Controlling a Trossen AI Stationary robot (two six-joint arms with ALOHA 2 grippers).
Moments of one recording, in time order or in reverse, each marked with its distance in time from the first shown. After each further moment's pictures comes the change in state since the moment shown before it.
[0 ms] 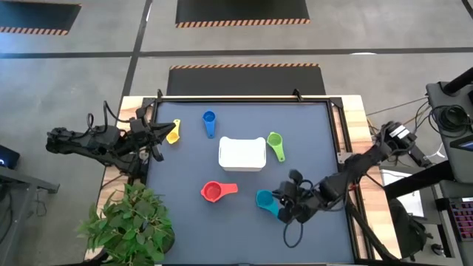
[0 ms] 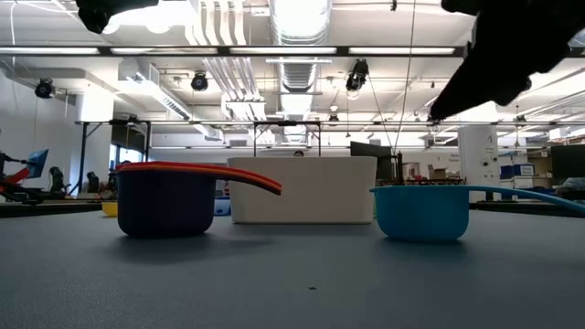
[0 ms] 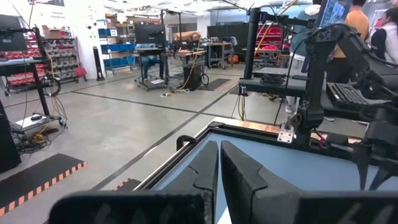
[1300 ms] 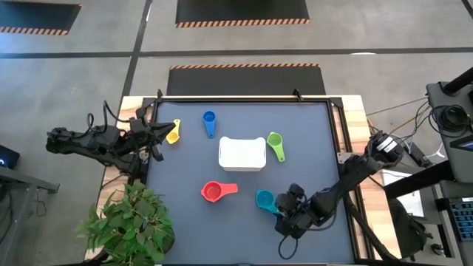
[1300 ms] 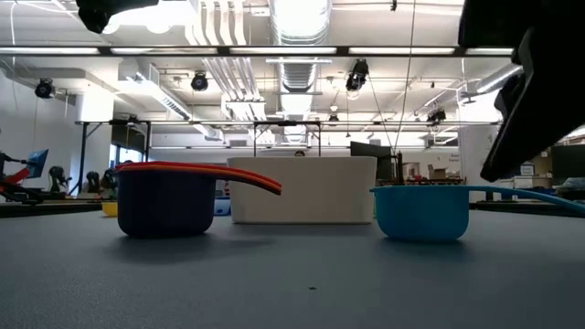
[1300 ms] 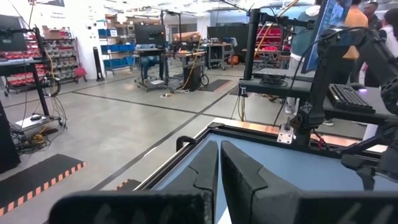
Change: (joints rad) left arm 0.000 0.001 0.000 0.004 0.000 0.000; right arm 0.069 0.210 0.145 -0.171 -0.140 0.259
